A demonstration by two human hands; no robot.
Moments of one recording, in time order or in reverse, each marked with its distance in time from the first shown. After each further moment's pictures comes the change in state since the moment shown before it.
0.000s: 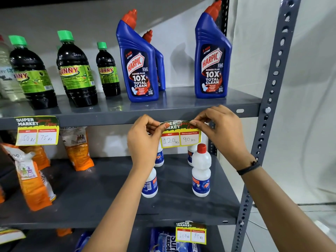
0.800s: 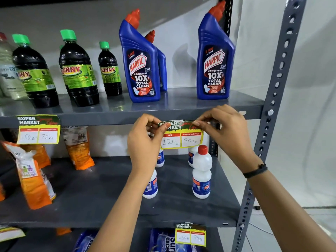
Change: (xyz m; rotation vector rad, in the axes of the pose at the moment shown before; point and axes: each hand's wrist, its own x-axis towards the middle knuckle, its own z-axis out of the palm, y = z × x) left_hand -0.004 0.003 -0.008 -0.061 0.006 0.052; right_hand 0.002 0.001 -0.005 0.103 0.023 -0.036
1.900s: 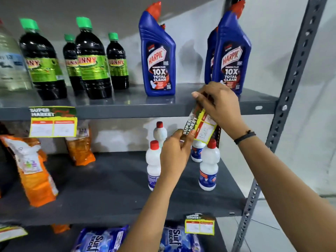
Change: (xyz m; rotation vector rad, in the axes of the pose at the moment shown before) left_hand -0.020 -0.019 -0.008 -0.066 -0.382 -0.190; right_hand 0.057 -0.050 0.039 -0.186 -0.031 0.051
